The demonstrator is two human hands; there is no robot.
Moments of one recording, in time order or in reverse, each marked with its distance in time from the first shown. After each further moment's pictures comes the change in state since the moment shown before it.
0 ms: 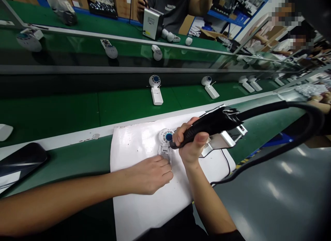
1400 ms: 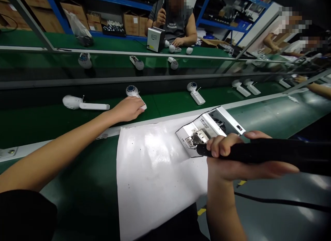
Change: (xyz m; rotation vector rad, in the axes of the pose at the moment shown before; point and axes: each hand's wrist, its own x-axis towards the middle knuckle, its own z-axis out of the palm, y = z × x) left_hand -0.002 -0.176 -0.122 0.267 -0.193 -0.625; right_hand 0.002 -0.075 -0.047 -0.136 0.184 -0.430
